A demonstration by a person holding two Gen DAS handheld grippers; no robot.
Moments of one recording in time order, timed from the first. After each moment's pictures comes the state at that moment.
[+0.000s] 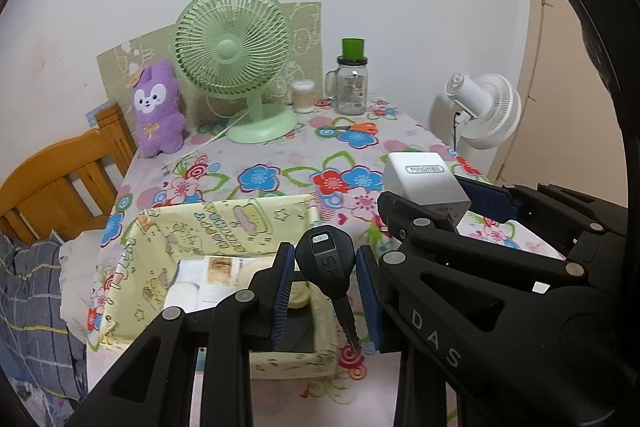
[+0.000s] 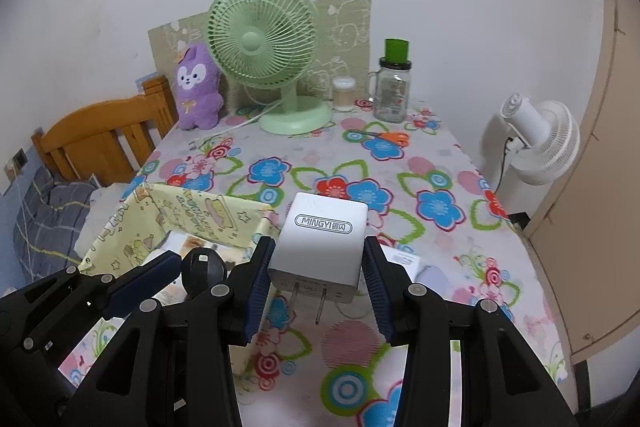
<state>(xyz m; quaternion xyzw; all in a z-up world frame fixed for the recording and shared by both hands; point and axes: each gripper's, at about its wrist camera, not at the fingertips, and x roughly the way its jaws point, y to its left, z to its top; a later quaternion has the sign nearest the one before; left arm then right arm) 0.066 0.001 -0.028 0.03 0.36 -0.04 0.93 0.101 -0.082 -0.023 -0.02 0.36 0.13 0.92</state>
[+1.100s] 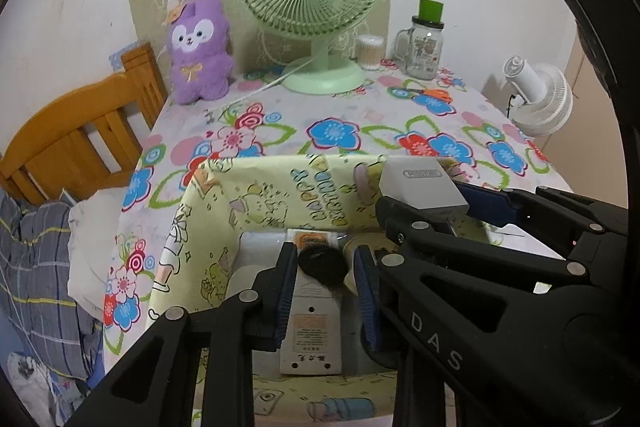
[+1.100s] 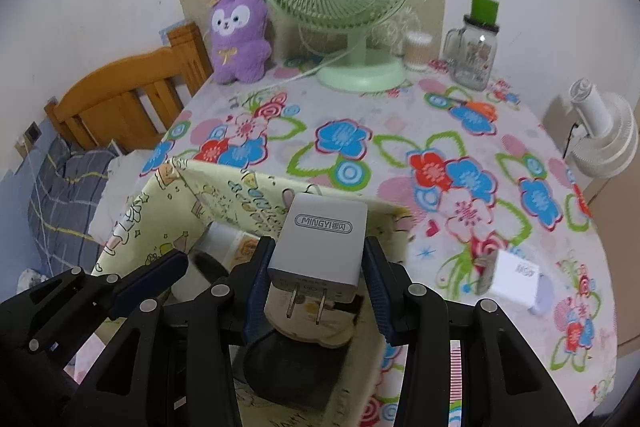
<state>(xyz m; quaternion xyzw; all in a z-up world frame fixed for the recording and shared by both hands) 0.106 0.092 -0.076 0.00 0.42 0.01 0.91 0.155 0.019 -0.073 -0.03 0.44 0.18 0.88</state>
